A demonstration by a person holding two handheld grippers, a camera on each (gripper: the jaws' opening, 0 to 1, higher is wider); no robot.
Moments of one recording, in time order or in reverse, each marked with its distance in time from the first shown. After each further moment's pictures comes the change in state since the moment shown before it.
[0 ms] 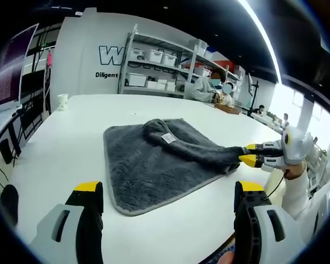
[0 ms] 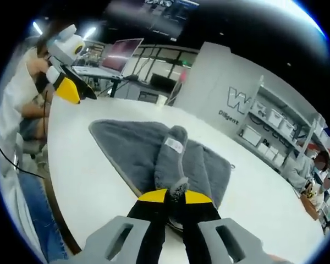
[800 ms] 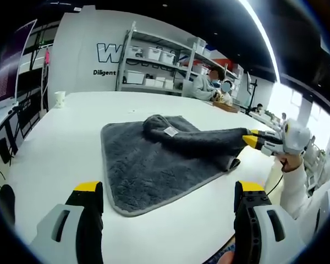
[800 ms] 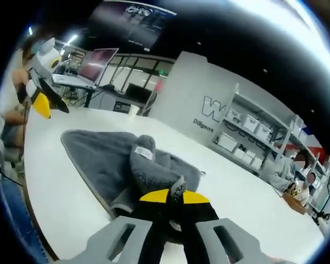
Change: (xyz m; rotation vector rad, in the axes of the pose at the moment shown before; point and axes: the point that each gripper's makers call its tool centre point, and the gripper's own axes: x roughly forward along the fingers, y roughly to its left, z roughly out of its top) left arm 0.007 0.002 -0.004 -0.003 0.017 -0.018; right arm -0.007 -0.061 0.007 0.026 -0.085 -0.209
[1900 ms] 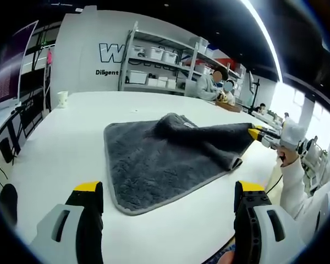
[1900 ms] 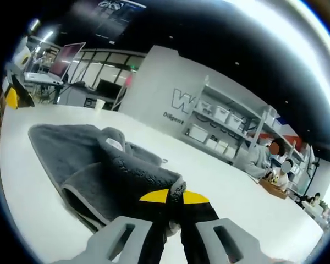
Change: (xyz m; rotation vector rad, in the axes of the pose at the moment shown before) left arm -0.002 0.002 -0.001 0.000 0.003 0.024; right arm -0.007 -0.077 -0.036 0.055 0.046 -0.224
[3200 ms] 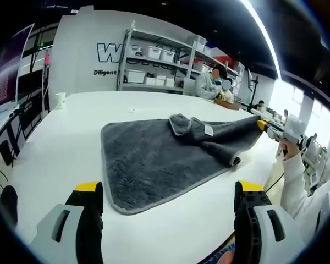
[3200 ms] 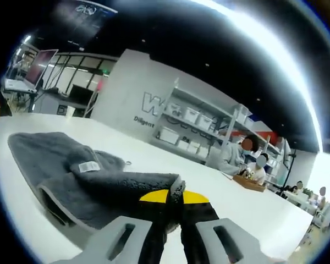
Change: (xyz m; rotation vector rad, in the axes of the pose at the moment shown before) left arm 0.001 -0.008 -0.001 0.016 0.012 -0.005; right arm -0.024 -0.077 -0.005 0.061 -0.030 -0.230
